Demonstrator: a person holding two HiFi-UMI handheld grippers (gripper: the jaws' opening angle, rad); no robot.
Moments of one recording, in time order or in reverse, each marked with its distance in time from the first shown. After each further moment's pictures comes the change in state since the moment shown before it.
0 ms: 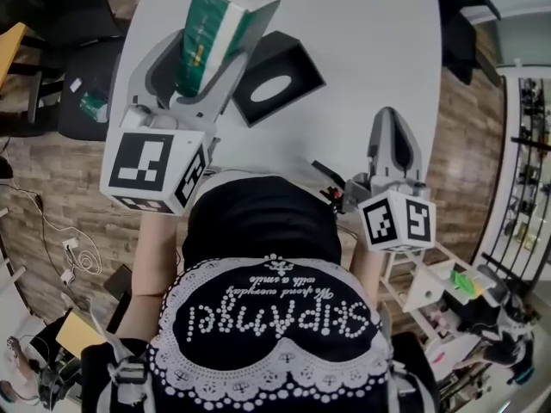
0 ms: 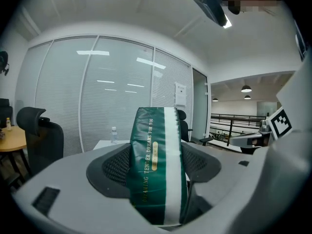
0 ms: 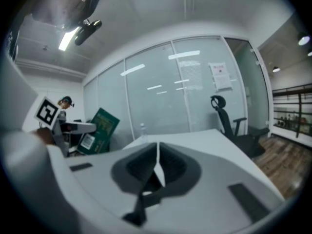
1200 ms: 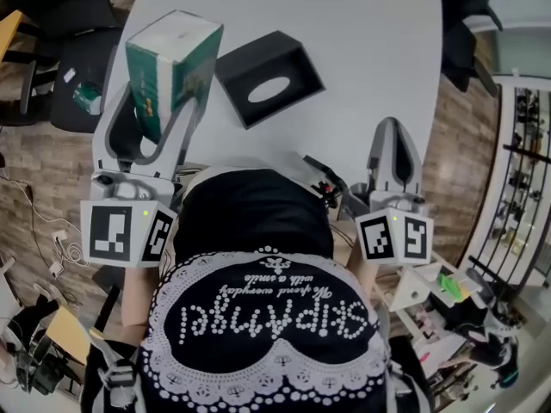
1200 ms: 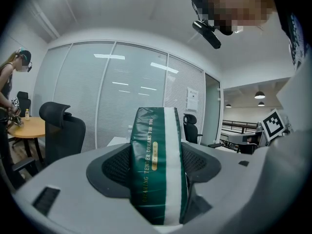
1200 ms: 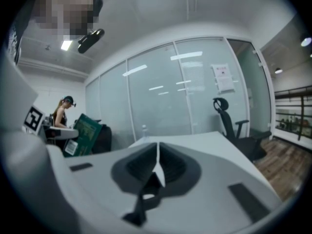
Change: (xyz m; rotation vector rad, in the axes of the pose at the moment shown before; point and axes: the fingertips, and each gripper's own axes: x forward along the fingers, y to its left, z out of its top) left arm -0.079 0.017 -0.016 -0.098 -0.034 0.140; right arm -0.011 0.002 0.013 -0.015 -0.011 0.013
